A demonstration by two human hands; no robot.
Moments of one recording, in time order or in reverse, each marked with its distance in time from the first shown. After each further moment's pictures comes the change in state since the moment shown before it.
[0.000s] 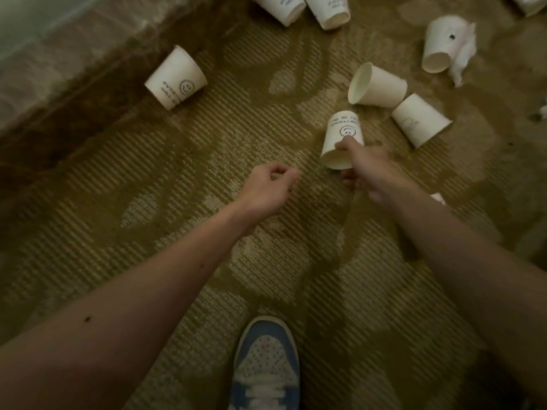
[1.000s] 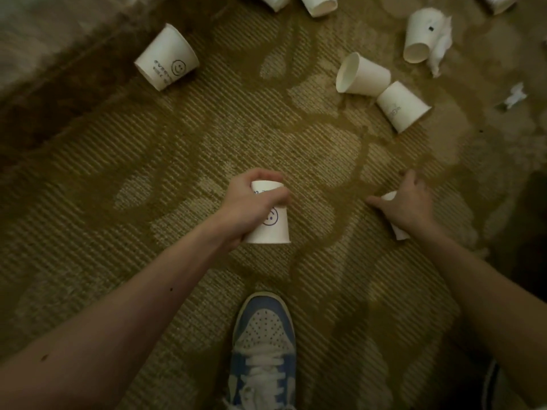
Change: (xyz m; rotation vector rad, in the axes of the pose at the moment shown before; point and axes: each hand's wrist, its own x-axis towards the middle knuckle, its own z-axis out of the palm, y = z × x) left_hand -0.062 -0.014 -0.013 -0.227 -0.058 -0.097; right_hand -0.021 0.096 -0.082 -0.793 0.266 -0.153
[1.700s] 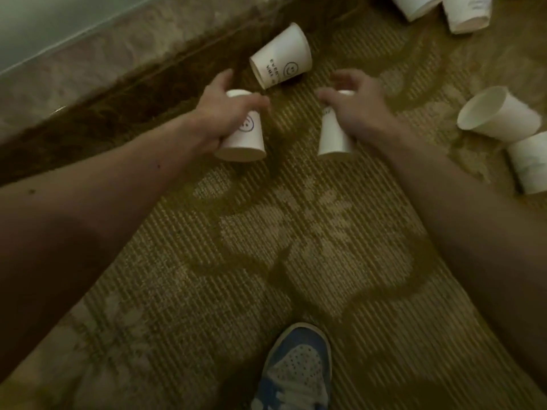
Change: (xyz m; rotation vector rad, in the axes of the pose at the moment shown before) left_hand 0.066 0.068 -0.166 0.089 0.489 0.047; right_hand 0.025 -0.295 0.040 0.516 -0.313 -0.512
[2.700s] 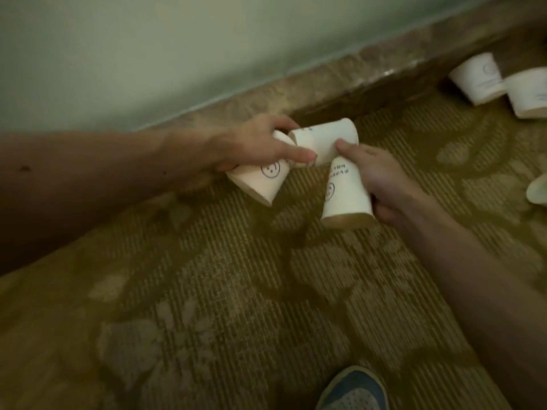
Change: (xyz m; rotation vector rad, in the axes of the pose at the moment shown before) left_hand -0.068 0.038 -0.111 0.424 -0.150 0.177; right_hand -0.079 -0.079 0.058 0.506 -0.325 0.110
